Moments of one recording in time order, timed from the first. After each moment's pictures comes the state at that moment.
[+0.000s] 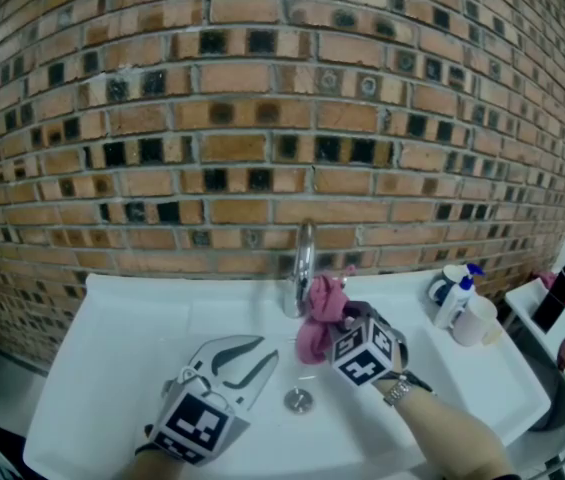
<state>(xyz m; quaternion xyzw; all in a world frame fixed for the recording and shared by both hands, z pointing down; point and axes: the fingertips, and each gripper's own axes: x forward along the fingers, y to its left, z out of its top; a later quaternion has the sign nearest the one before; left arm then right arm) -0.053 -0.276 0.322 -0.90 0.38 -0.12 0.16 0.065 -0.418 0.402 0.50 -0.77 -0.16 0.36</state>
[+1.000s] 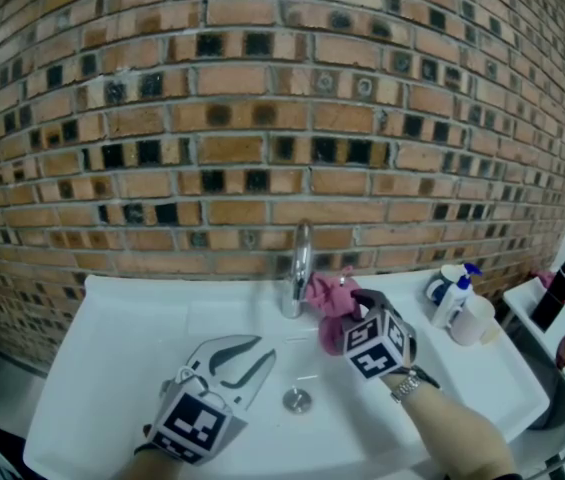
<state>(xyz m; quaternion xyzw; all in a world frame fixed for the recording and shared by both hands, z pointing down) -0.053 -0.276 0.321 -0.90 0.37 -0.12 0.18 0.091 -0.421 0.367 0.55 -0.75 -0.17 0.32</state>
